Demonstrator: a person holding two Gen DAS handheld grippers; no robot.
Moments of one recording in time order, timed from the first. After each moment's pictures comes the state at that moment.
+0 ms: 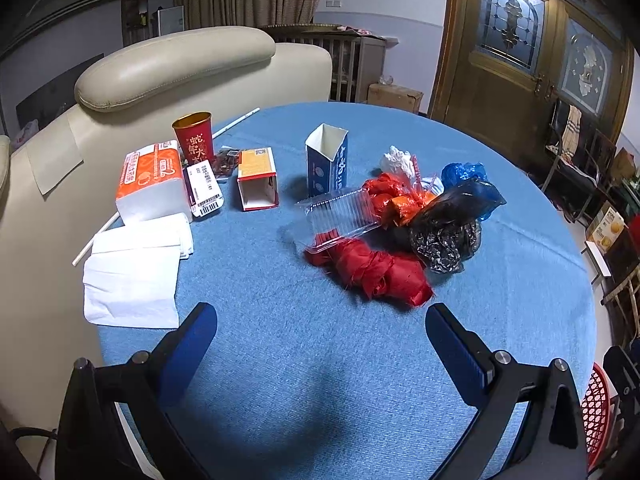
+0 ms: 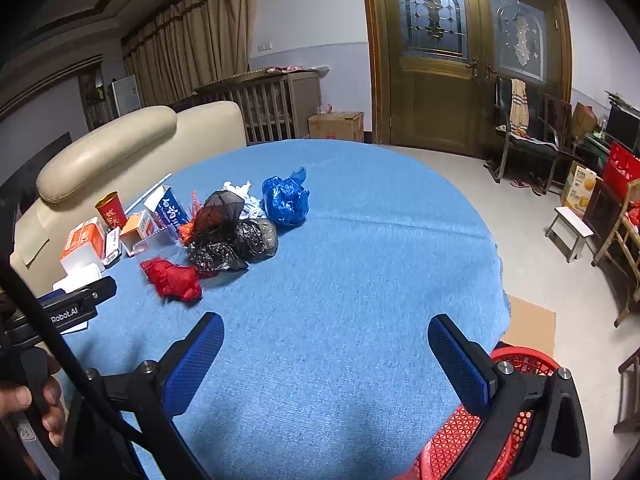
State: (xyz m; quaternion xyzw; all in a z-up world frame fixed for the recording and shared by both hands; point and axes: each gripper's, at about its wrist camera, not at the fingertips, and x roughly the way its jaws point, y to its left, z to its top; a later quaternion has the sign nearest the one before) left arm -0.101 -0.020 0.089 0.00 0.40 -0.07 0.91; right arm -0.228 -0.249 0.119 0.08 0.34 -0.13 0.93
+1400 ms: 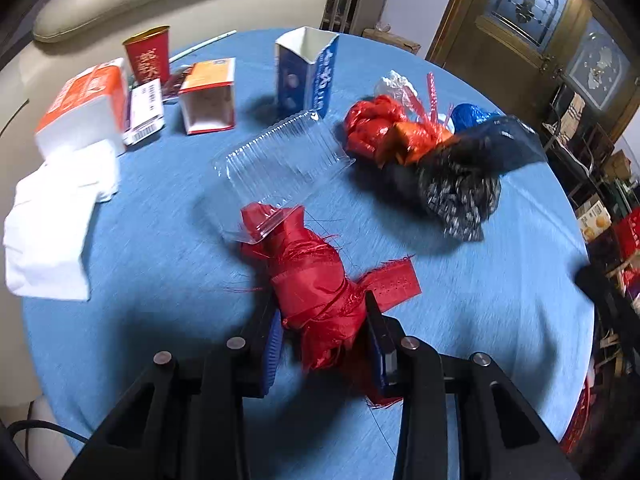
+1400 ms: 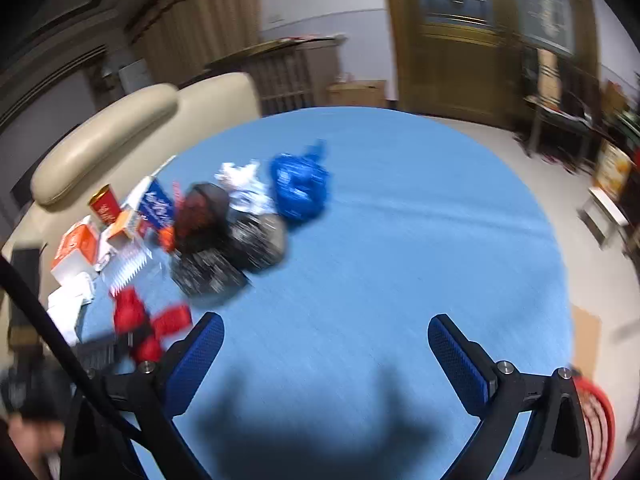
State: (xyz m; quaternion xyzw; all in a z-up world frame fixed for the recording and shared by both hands) left arm -0.060 -0.035 0.026 -0.04 0.50 -0.11 0.86; right arm -0.113 -0.260 0.083 0.10 0.39 -0.05 0.91
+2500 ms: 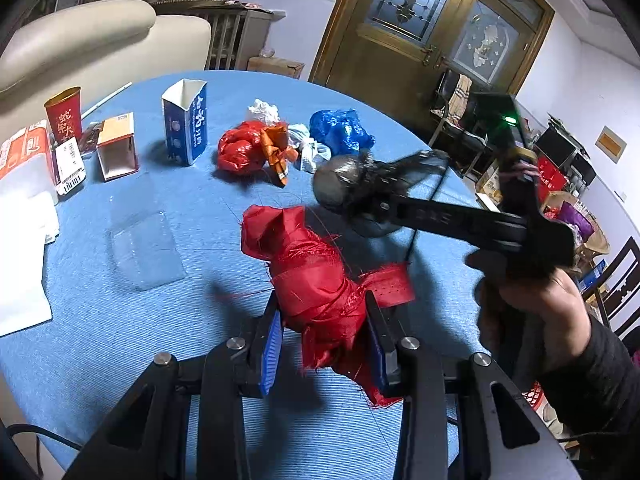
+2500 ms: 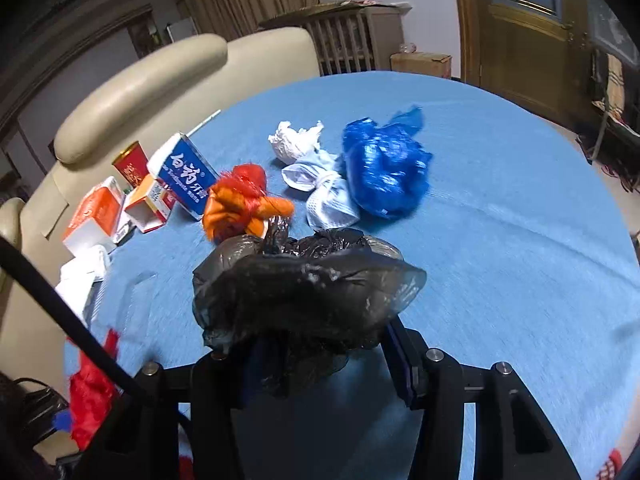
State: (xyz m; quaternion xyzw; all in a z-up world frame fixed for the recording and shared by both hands) left arm -0.127 -0.045 0.062 -0.02 0.43 -0.31 0.85; right arm -0.069 -0.248 0.054 0.10 0.43 0.02 0.90
